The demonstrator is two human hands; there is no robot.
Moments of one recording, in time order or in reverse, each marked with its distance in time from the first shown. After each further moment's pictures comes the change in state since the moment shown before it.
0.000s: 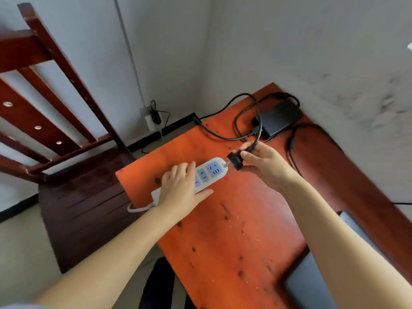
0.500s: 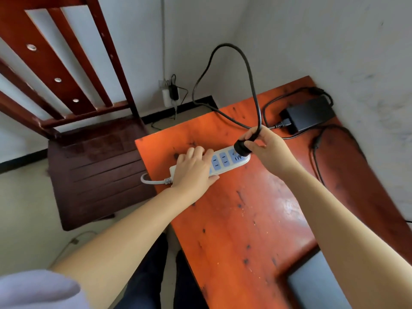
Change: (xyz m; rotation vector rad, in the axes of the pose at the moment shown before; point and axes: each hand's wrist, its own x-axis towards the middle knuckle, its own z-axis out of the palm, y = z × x) left_hand -0.005 -0.012 0.013 -0.019 0.087 -0.016; right_hand 0.027 0.013 0.032 -0.731 0.041 -0.220
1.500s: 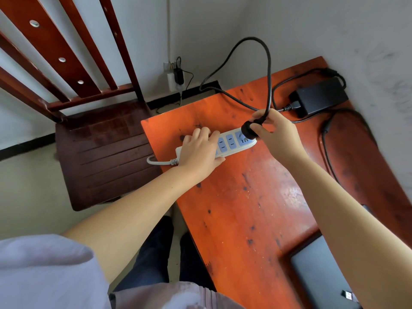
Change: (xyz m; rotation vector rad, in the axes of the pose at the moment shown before) left_hand 0.001 -0.002 0.000 -0.013 0.005 -0.002; right_hand -0.015 -0.011 0.007 -0.108 0.125 0.047
